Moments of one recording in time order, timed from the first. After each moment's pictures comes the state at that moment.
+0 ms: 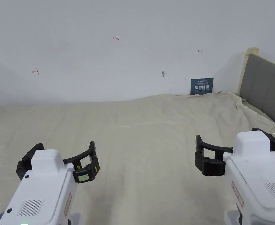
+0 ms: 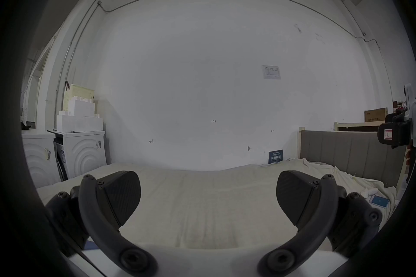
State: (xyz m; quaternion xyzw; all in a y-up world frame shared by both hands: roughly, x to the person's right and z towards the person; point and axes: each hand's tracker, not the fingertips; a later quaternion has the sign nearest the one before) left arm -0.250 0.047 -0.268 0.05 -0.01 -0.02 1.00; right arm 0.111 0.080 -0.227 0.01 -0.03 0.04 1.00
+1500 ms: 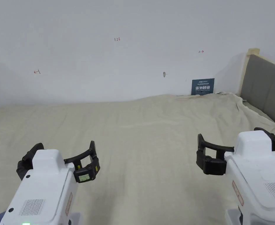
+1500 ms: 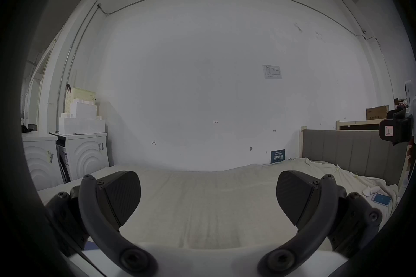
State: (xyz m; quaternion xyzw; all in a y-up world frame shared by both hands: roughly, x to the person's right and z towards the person) left arm -0.251 0.047 -0.266 0.05 0.00 -0.02 1.00; right arm 0.111 0.079 -0.221 0.01 -0.03 0.04 1.00
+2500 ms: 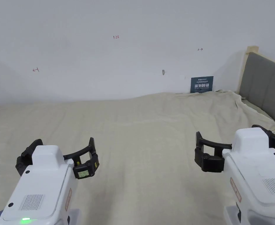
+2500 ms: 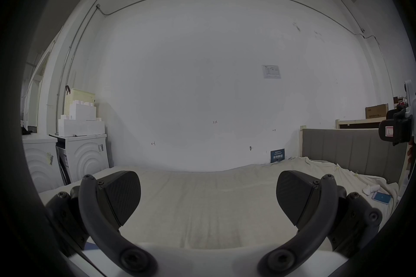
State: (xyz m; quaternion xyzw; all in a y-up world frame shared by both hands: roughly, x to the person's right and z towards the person) left arm -0.252 0.049 -0.265 0.05 0.00 -0.03 1.00; right arm 0.109 0.078 -0.221 0.01 -0.03 0.05 1.00
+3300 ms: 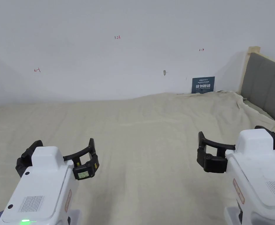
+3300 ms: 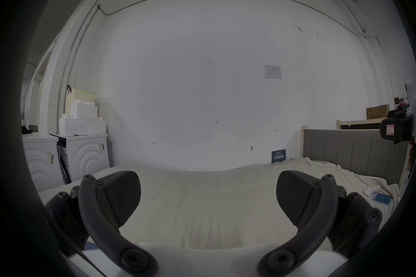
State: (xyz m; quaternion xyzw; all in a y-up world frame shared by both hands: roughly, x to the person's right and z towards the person) left arm -0.254 0.049 -0.265 0.05 0.00 -0.03 1.00; right arm 0.110 0.079 -0.220 0.02 -0.03 0.04 1.00
